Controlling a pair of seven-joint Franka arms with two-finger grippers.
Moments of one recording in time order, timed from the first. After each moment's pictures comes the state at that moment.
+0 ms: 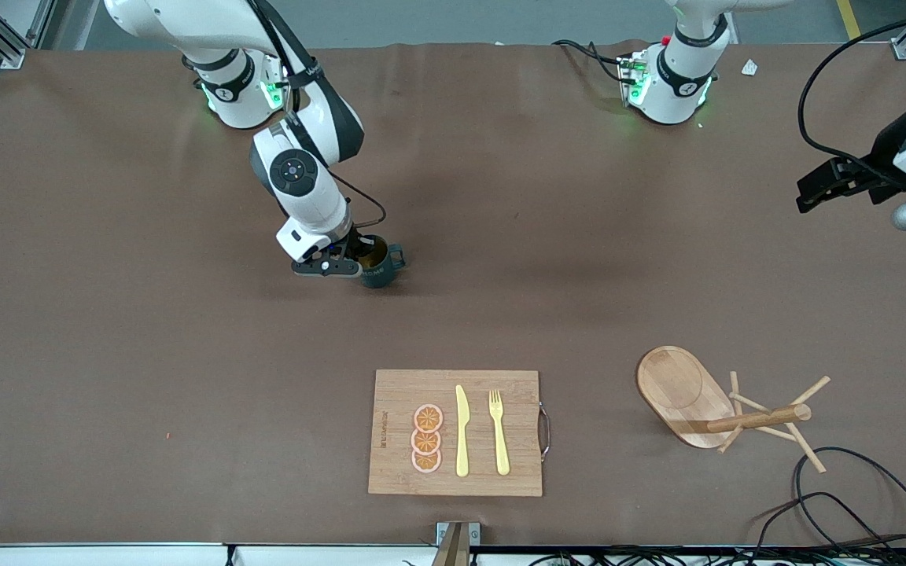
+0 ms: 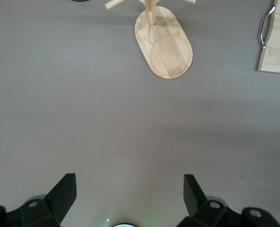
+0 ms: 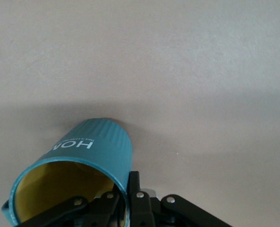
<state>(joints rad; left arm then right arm) -0.02 0.01 -0.08 -1.53 0.04 1.49 -0.17 0.62 0.30 -0.04 -2.21 0.08 2.49 0.51</state>
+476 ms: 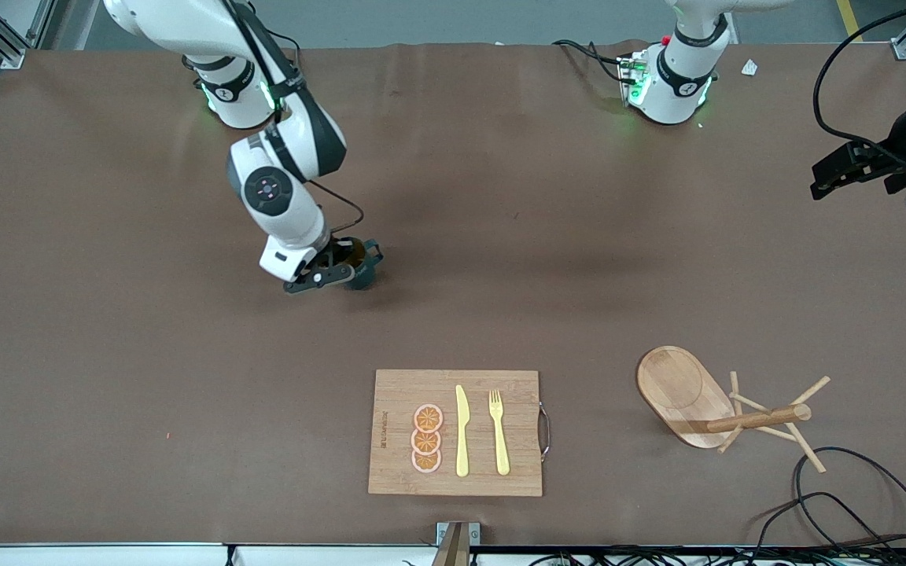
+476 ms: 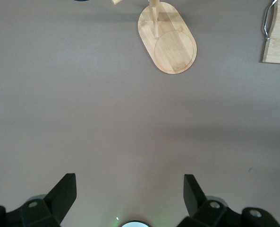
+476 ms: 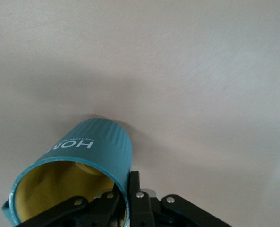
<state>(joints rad) -0.03 -0.04 -0.04 -1.57 0.04 1.49 -0.10 0.53 0.29 -0.06 -2.15 0.08 2.36 0.07</state>
